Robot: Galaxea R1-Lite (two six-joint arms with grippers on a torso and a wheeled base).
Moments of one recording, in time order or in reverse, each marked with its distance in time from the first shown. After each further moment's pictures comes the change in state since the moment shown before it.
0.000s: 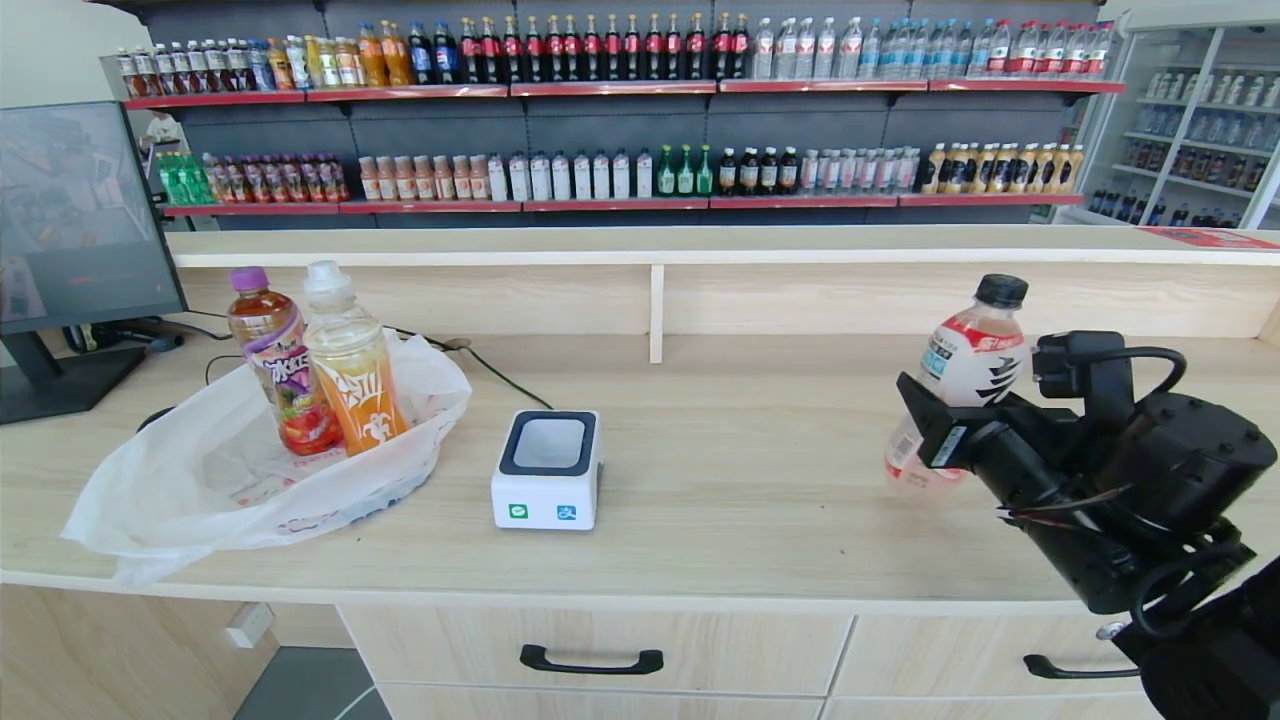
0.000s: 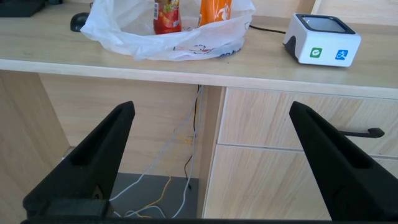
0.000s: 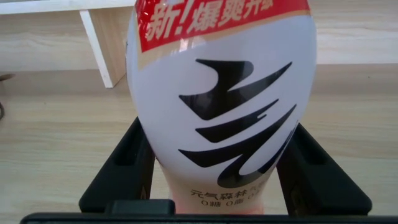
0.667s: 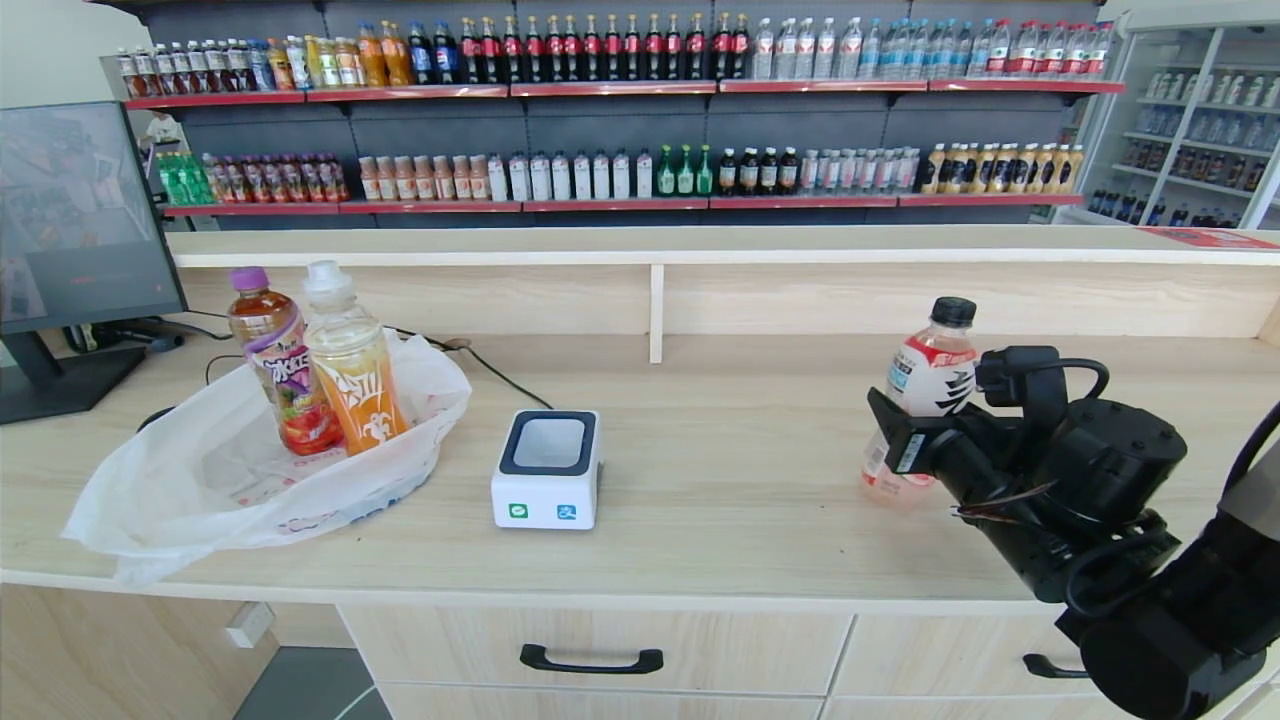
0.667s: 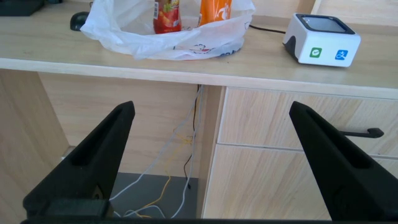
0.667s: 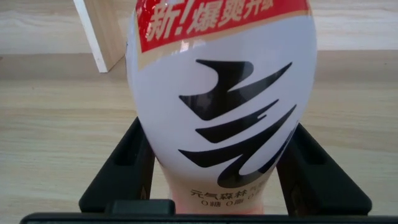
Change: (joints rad) left arm 0.000 0.000 0.000 0.001 0.000 -0.004; right arm -0.001 0.122 -0.074 0.004 0.001 0.001
